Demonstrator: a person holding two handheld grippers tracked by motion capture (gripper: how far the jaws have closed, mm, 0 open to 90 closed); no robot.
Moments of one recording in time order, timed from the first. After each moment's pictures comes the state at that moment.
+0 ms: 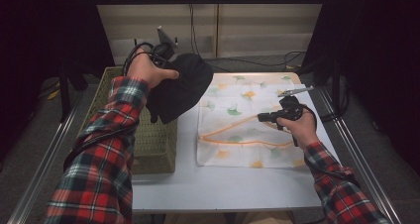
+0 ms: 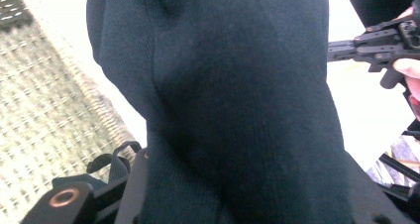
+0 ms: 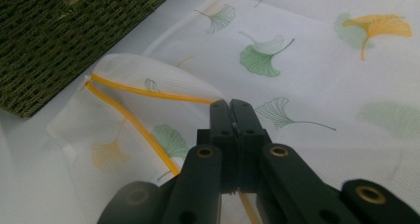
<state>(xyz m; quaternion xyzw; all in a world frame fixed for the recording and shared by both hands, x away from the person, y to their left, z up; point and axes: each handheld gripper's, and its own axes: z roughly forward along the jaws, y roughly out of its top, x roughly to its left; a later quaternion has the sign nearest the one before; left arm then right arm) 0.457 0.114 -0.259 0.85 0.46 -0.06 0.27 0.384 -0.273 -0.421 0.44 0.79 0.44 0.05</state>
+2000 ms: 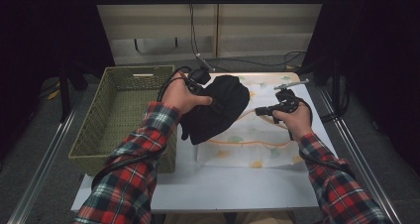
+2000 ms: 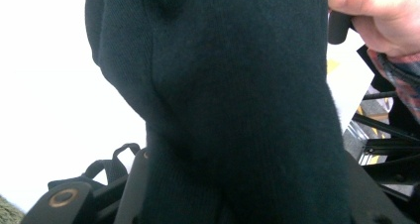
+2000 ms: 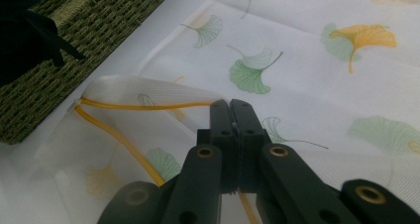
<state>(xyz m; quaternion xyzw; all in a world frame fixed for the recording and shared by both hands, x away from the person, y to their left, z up) 0.417 0.040 -0.311 0.88 0.35 -0.11 0.30 0.402 -0.263 -0.410 0.47 0.78 0.42 0.05</state>
